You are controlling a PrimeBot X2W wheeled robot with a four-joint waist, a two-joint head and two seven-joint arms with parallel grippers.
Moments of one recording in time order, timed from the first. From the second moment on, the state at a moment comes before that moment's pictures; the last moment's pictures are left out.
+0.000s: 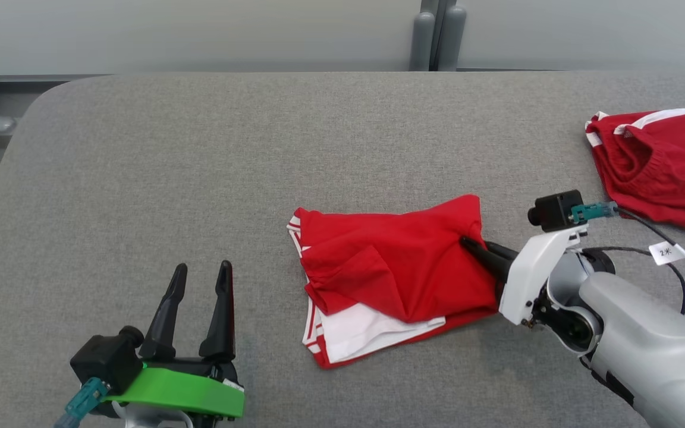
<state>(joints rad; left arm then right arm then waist) 0.05 0.05 -0.28 -0.05 -0.54 0.04 -0.25 -0.51 -0.36 0.93 0.57 1.05 0.12 0.04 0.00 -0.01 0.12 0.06</state>
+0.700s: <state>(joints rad) 0.05 0.05 -0.27 -0.05 -0.55 0.04 -0.25 -0.71 -0.57 0.92 0.52 0.93 0.12 0.07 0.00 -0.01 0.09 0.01</state>
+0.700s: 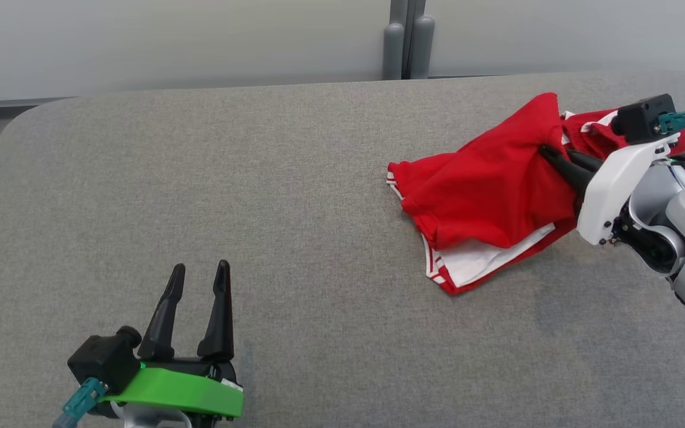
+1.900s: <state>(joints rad) 0.03 0.08 -0.29 -0.08 -0.53 0.04 -0.24 -0.95 -0.74 0.84 0.64 0.93 0.08 0.23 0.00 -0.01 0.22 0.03</state>
